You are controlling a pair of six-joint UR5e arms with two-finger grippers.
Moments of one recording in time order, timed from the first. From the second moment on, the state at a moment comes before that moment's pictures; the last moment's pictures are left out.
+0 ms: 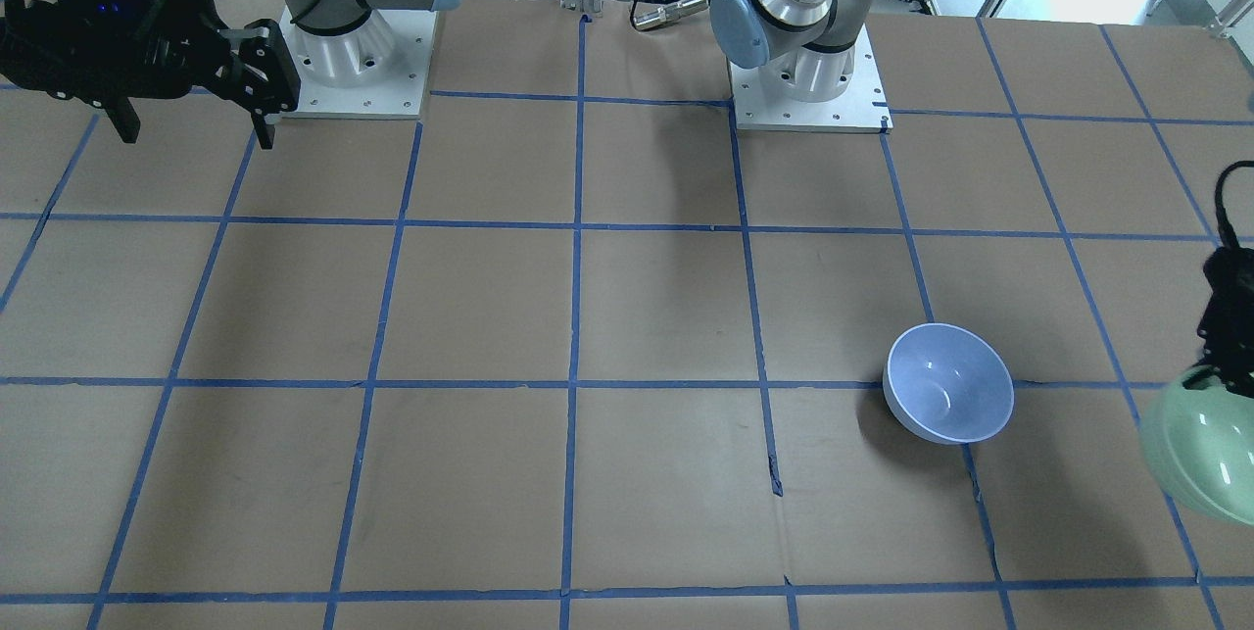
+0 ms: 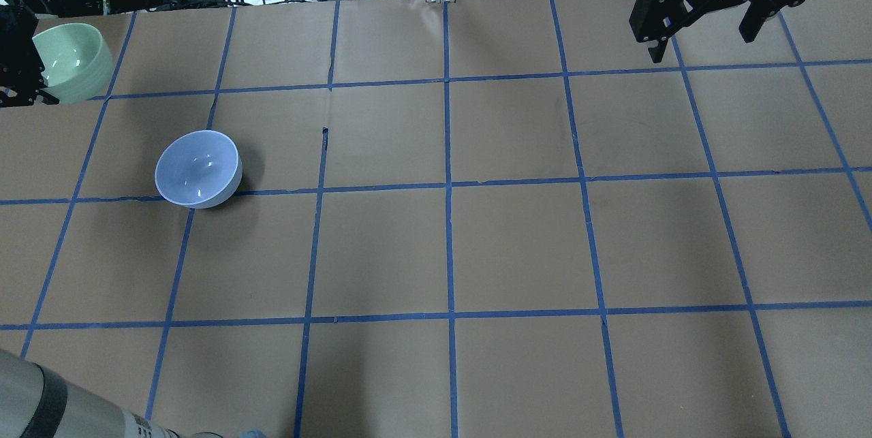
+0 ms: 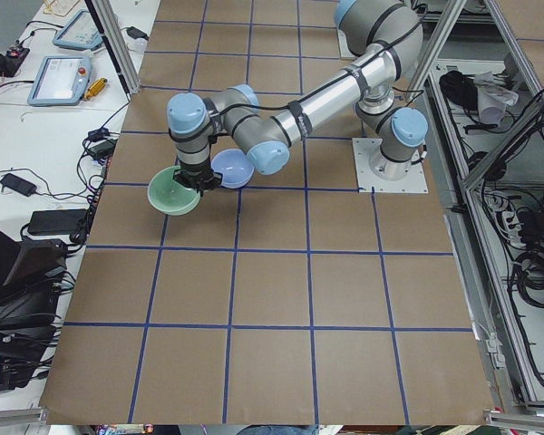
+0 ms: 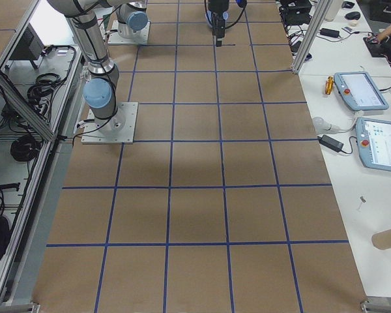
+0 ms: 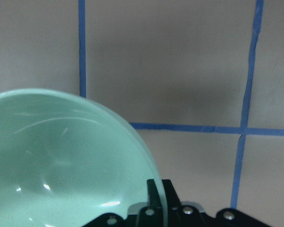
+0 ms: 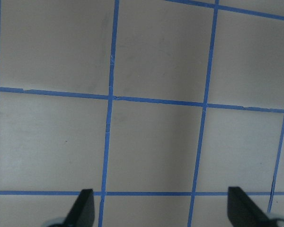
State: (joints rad) left arm -1.01 -1.92 -1.46 -1.29 1.54 2.17; right arm 1.59 -1.53 1.37 -1.45 -1.73 -0.09
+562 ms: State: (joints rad) left arm -1.15 -1.70 -1.80 -1.13 1.55 2.09; right arm 1.59 -1.53 1.37 -1.45 -1.73 -0.09
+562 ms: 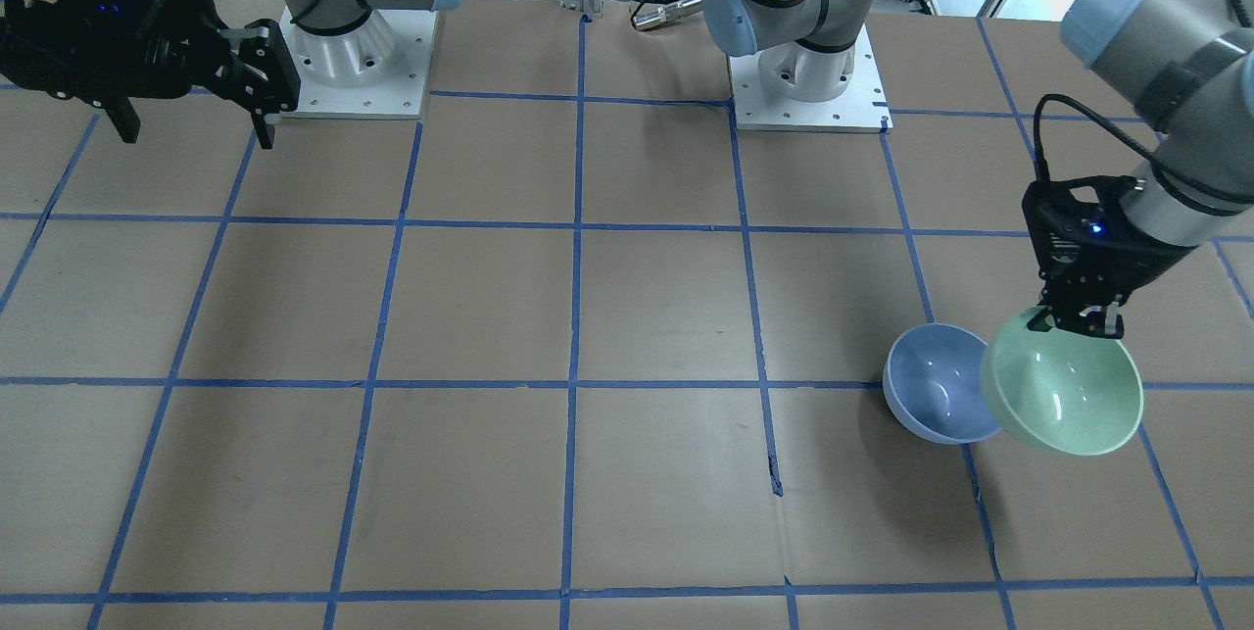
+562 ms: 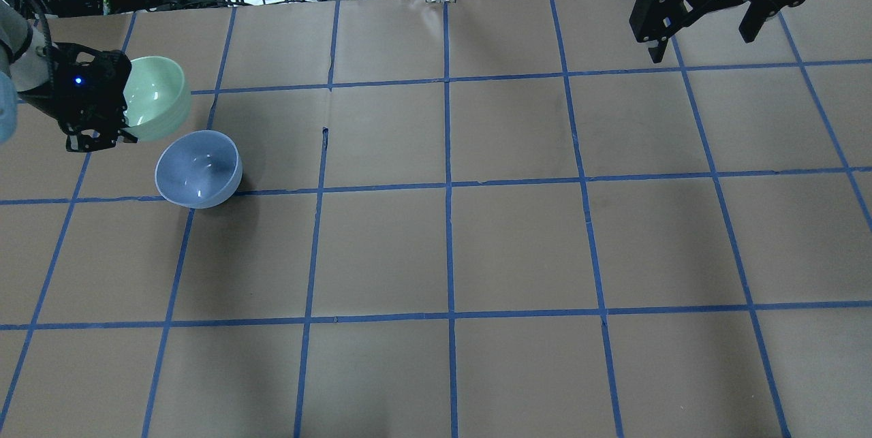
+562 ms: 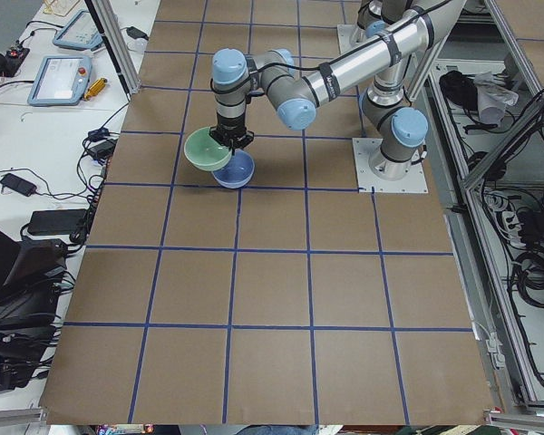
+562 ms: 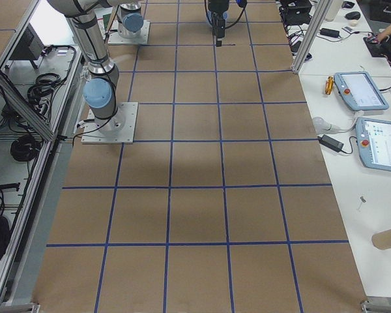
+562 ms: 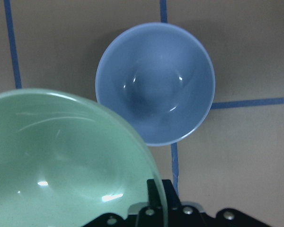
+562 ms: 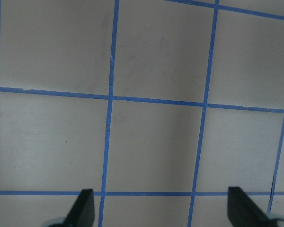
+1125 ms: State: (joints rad) left arm -1.17 -1.64 -2.04 -0.89 1.56 2.09; right arm 1.59 -1.53 1.37 -1.45 -1.73 -0.09
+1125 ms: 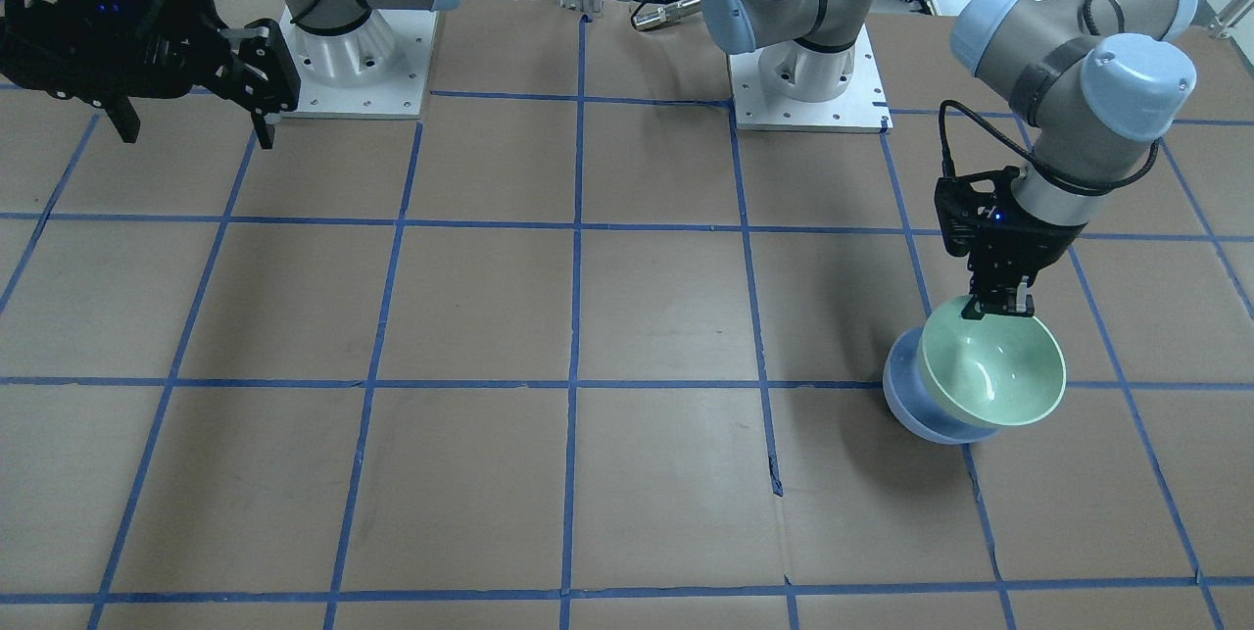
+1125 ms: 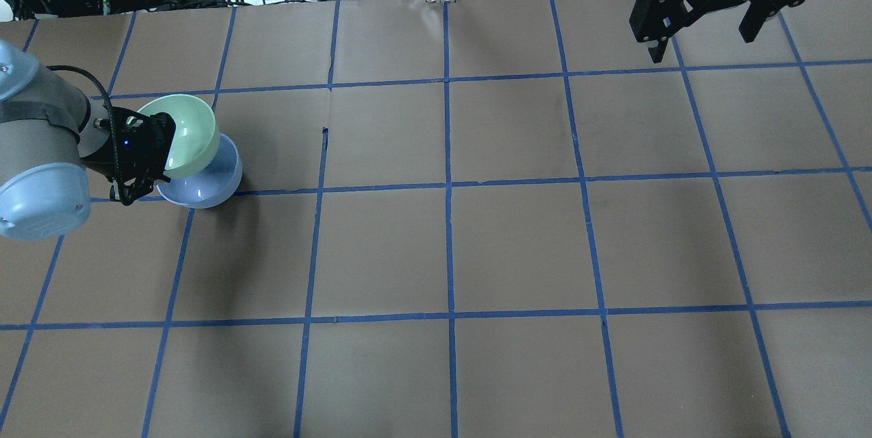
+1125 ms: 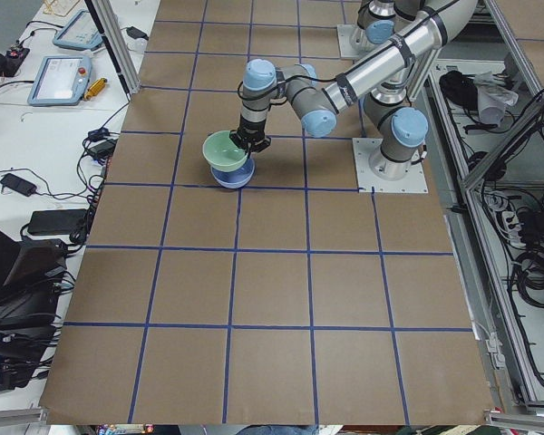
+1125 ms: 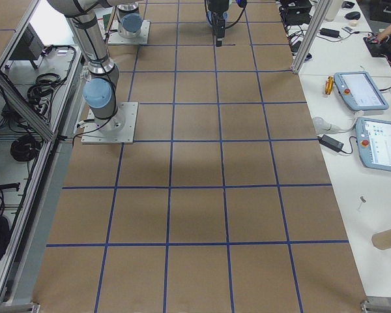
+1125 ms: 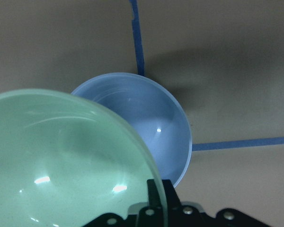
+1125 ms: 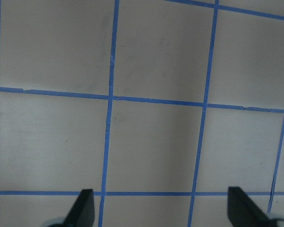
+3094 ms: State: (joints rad) left arm -1.30 -1.60 -1.85 -1.14 1.56 1.68; right arm 1.59 -1.53 1.37 -1.44 -1.73 -0.09
